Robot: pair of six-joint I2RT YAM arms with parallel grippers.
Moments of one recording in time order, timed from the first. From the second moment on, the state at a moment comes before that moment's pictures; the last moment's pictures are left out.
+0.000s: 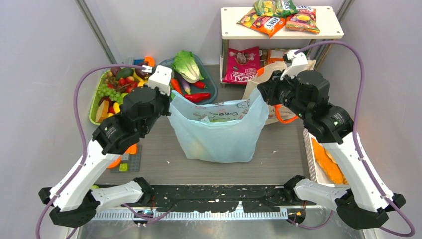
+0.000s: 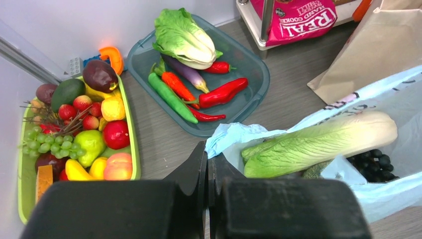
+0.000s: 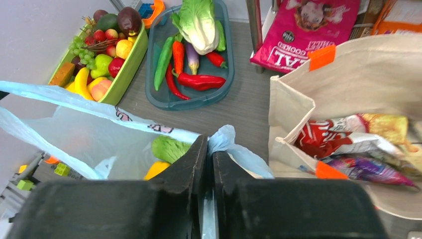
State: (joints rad) left arm -0.80 1.04 1.46 -0.73 -0.53 -0.02; right arm 0.56 1.06 1.50 -0.71 0.11 0.32
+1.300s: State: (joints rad) left arm -0.80 0.98 1.47 -0.77 -0.40 -0.03; right arm 0.91 1.59 1.46 0.02 -0.51 -0.18
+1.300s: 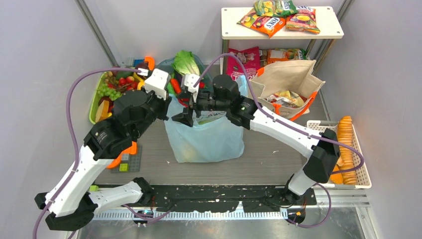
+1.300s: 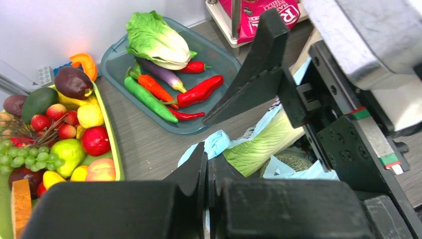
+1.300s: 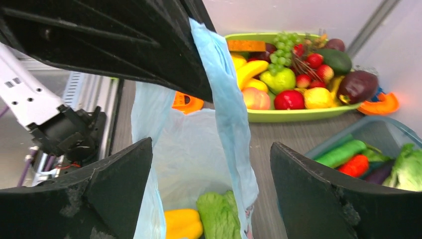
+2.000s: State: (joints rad) left arm -0.80 0.97 1.46 -0.78 -0.40 -0.04; right arm 0.94 1.52 1.36 0.16 -0.63 -0.01
